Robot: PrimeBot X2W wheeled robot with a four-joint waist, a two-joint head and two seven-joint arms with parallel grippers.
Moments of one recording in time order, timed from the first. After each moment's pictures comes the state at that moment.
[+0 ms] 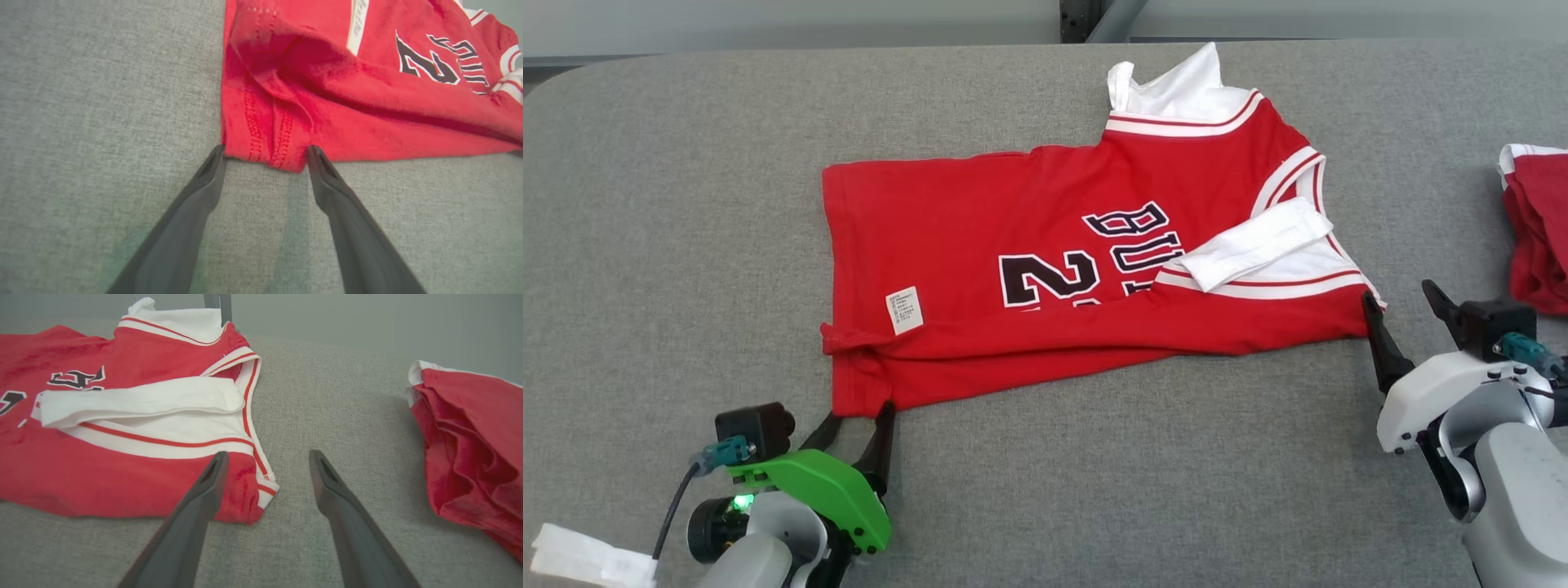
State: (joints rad) left arm -0.26 0.35 -0.59 0.36 -0.92 0.13 -0.04; right arm -0.32 -0.27 0.03 0.46 0.17 0.13 -0.09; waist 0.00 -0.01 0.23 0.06
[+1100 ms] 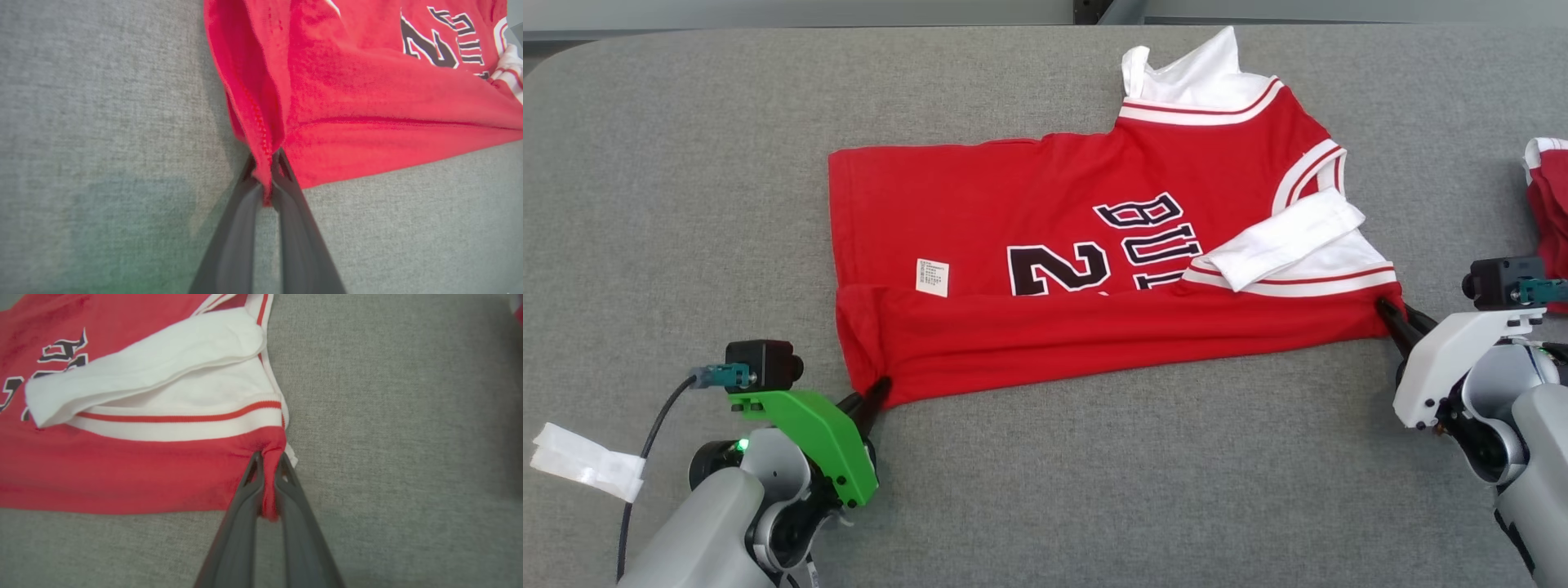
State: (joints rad) left arm -0.43 0.35 -0.64 0.52 -1.00 -0.01 0.17; right arm -0.42 -0.39 0.21 0.51 0.55 0.13 0.18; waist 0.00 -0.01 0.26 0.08
